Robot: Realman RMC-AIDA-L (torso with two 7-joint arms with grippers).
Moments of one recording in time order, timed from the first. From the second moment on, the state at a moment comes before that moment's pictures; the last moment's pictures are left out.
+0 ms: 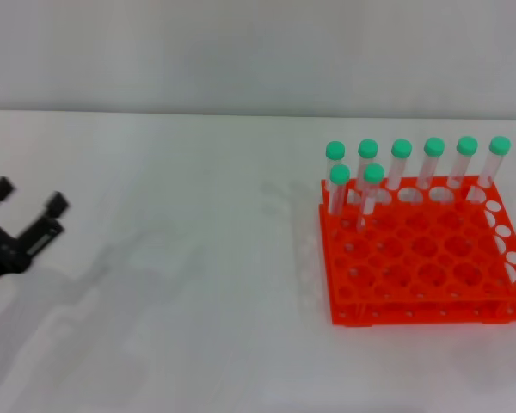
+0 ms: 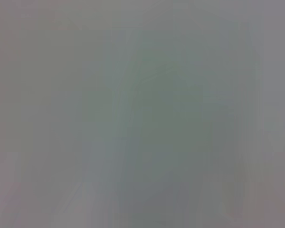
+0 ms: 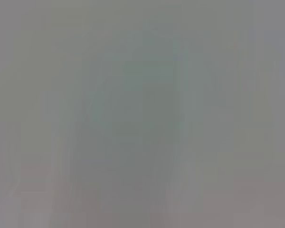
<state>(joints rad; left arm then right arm) -0.36 -2.08 2.83 -0.26 -1.06 1.60 -0.70 0.27 1.95 -1.38 -0.36 -0.42 -1.40 0.59</state>
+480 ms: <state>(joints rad) -0.33 -2.08 2.83 -0.25 -1.23 1.61 -0.65 0.17 1.97 -1.21 -0.23 -0.42 -1.53 0.48</state>
